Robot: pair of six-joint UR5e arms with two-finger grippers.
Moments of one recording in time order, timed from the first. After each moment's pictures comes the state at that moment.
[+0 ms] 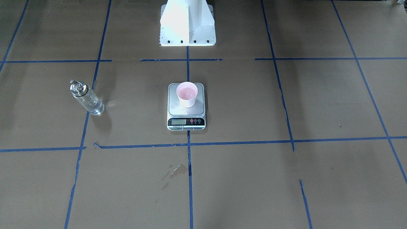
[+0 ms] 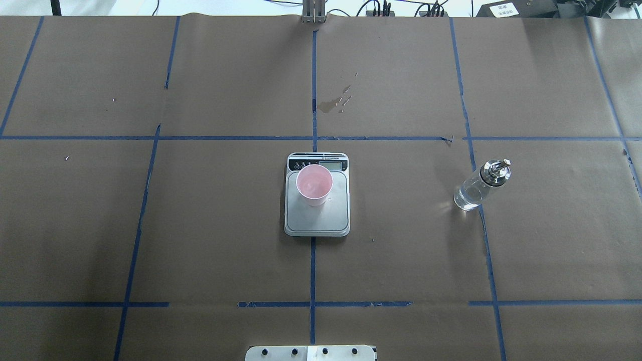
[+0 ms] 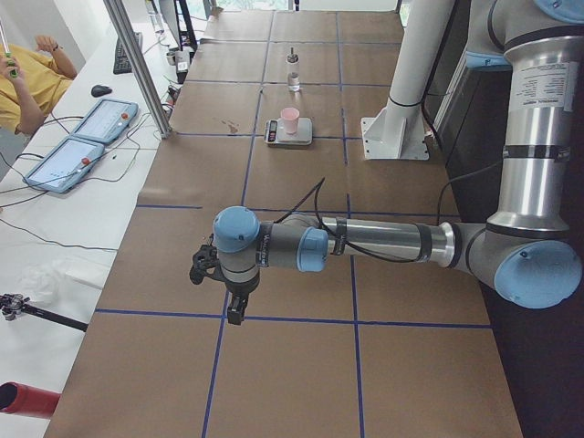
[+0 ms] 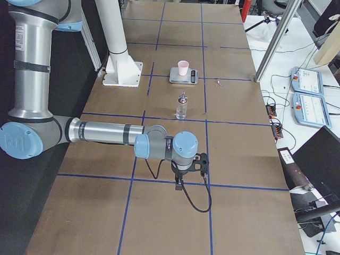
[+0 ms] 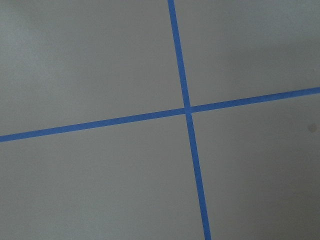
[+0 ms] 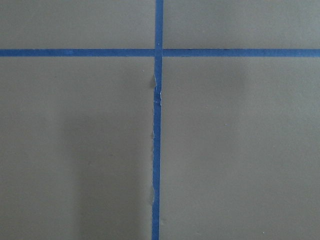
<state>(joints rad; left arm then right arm) -1.59 -1.57 -1.63 -1.62 -2.33 0.10 1.56 -1.69 1.66 -1.56 2.38 -0.01</state>
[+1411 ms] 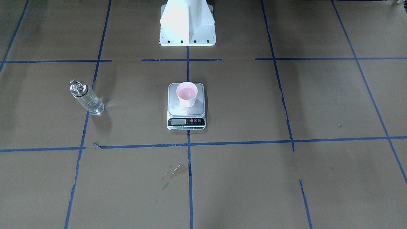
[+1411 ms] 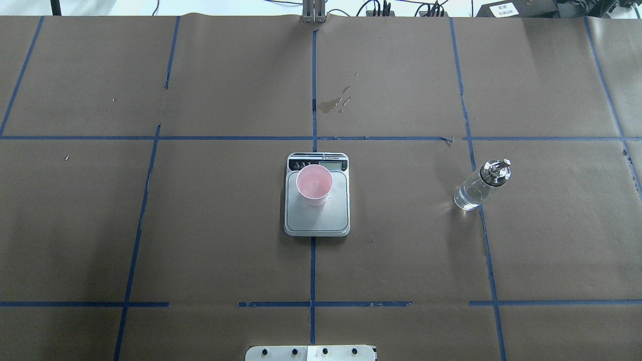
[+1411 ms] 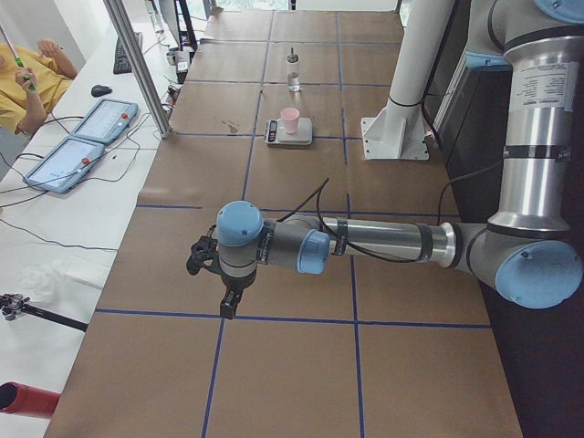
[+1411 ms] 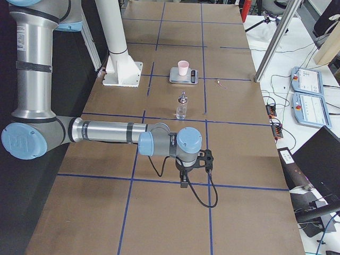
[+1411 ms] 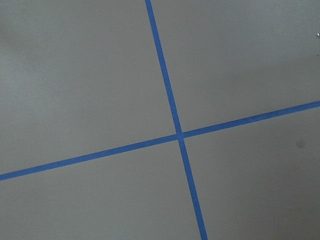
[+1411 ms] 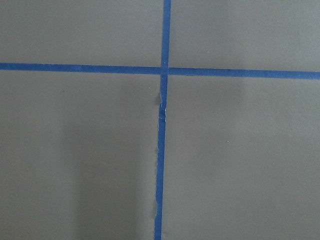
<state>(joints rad) -1.59 -1.56 -1.63 -1.72 -2.33 0.10 1.56 -1.66 1.65 -1.55 2.37 -0.01</state>
